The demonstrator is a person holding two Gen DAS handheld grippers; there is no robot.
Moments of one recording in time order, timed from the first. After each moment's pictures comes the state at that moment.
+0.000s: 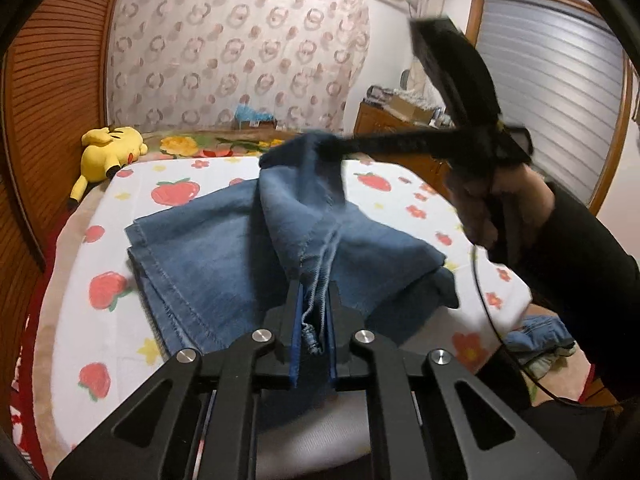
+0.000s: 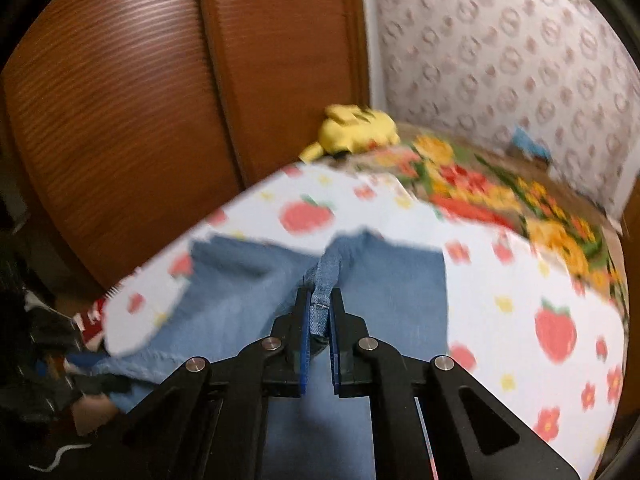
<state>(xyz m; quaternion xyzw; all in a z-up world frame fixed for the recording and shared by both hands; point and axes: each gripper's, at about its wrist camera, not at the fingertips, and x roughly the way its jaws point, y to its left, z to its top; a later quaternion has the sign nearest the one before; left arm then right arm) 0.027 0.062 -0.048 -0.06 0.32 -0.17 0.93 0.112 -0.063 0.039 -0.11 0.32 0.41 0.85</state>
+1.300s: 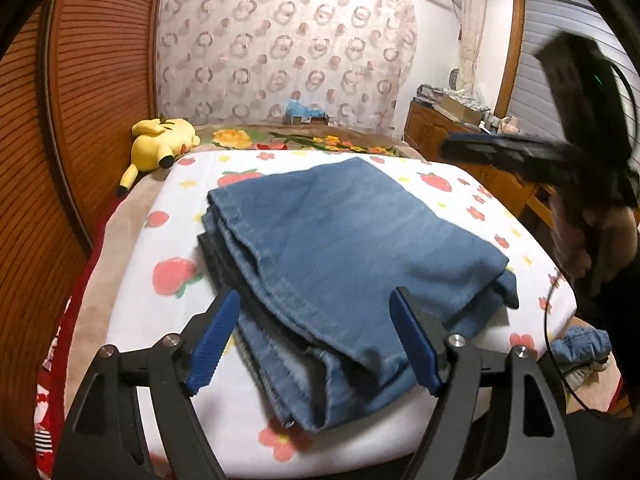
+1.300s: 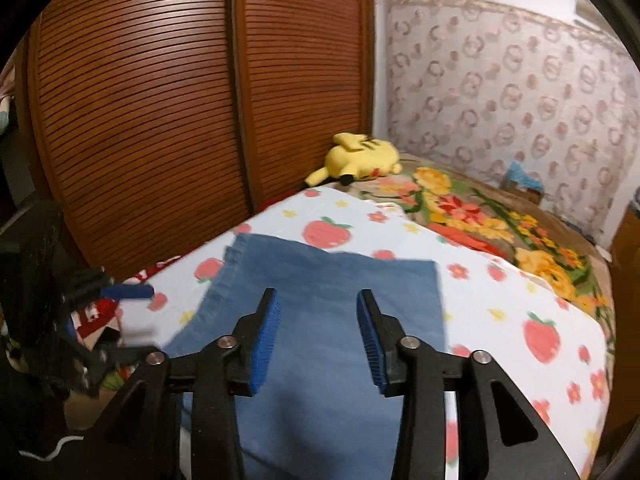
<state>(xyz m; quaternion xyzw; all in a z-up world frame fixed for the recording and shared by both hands) 0.043 0.093 -0.059 -0.05 0.33 -0.08 0.94 0.058 -0.071 0.028 -0.12 0.27 0.39 0.87</state>
